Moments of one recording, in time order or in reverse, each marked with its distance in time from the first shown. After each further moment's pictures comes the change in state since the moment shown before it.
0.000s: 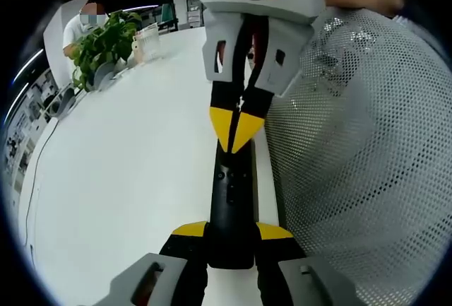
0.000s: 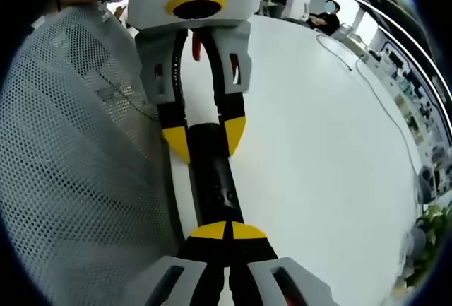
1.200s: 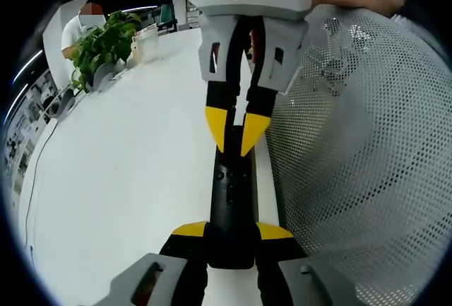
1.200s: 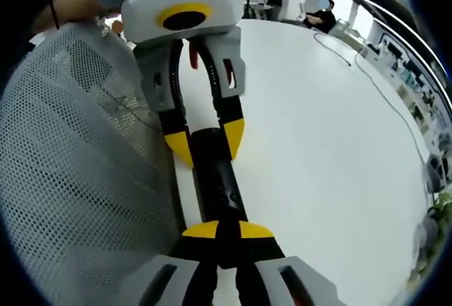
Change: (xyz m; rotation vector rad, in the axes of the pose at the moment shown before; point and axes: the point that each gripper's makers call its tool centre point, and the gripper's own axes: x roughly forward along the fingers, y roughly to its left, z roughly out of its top) left arm 0.000 0.002 -0.001 0.006 -0.004 -0.005; right arm -0.001 0.000 -0.001 0.062 -0.042 0.053
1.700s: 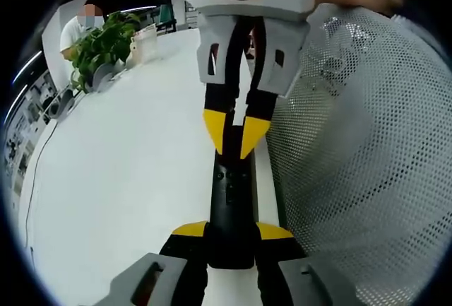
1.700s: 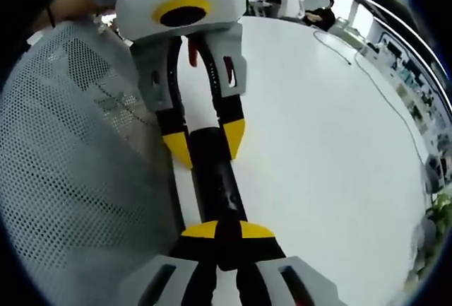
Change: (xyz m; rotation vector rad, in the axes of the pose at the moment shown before) left arm 0.001 -0.001 0.001 0.003 0.000 -0.002; right arm 0.001 0.001 0.002 -0.011 0.018 -0.008
